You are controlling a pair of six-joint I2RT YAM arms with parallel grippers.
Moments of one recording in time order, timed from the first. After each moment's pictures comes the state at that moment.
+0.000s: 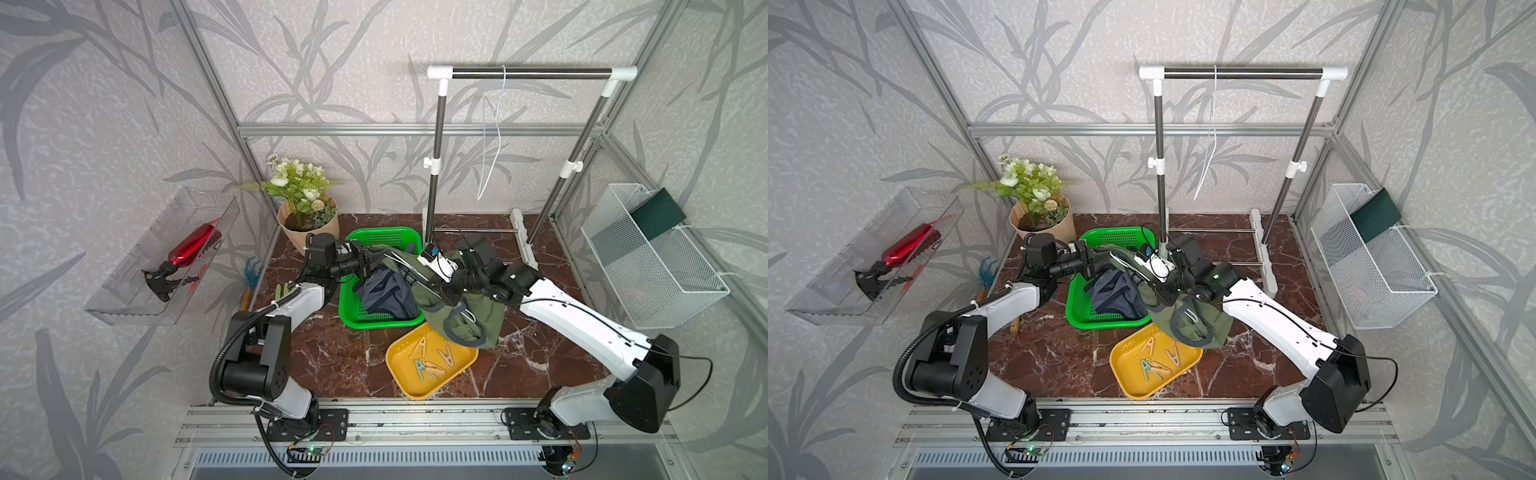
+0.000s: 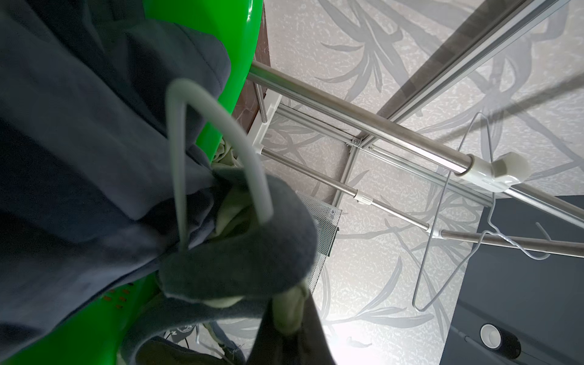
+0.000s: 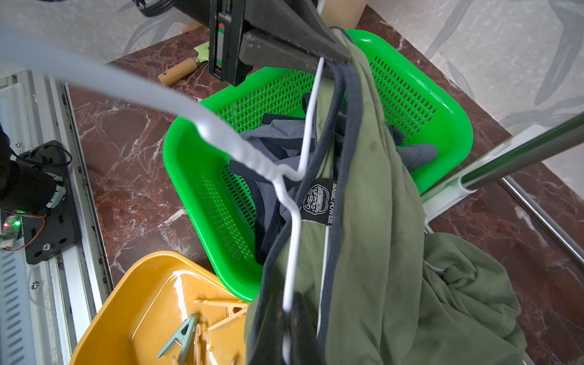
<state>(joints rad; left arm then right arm) -0.12 1.56 0.88 0.41 0.87 -1.70 0.71 1.41 1.28 -0.61 -0.25 -0.19</state>
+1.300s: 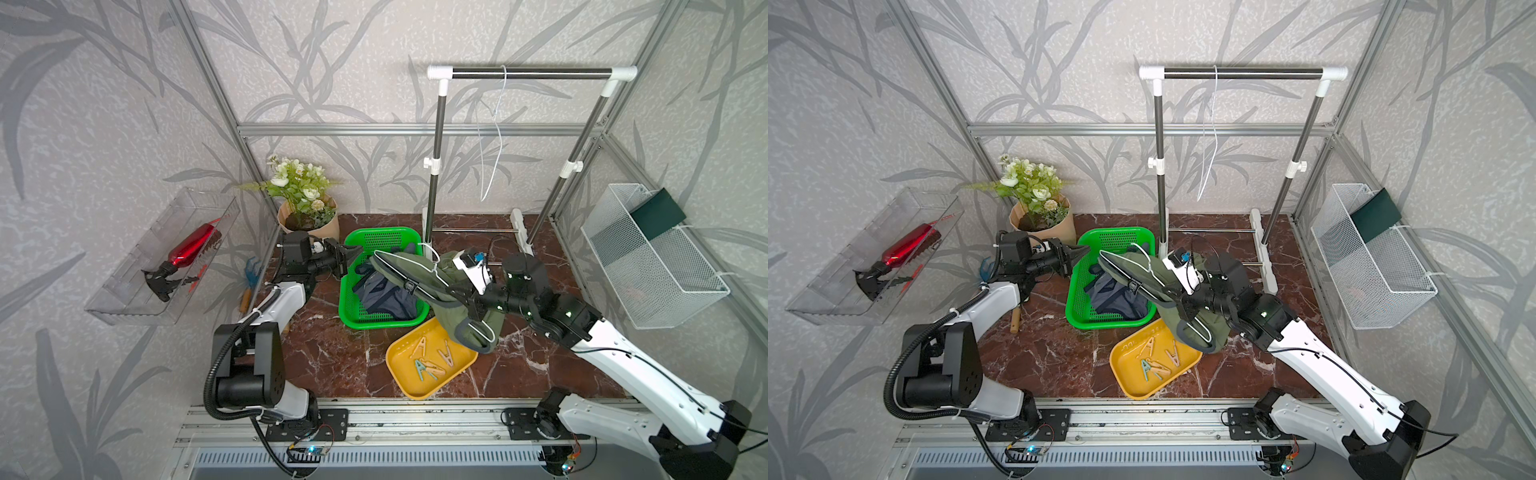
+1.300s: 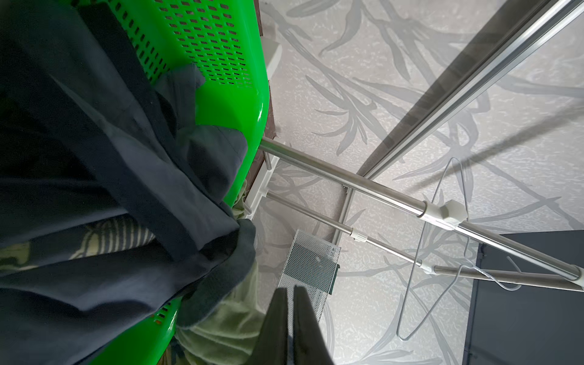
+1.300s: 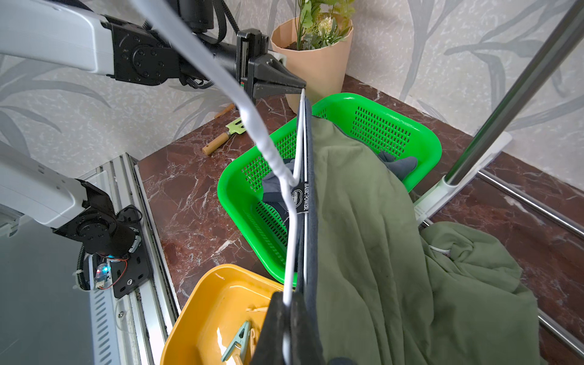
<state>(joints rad) 0.05 1.49 0.90 0.22 0.88 -1.55 0.70 1.03 1.06 -0.50 -0.29 0.03</state>
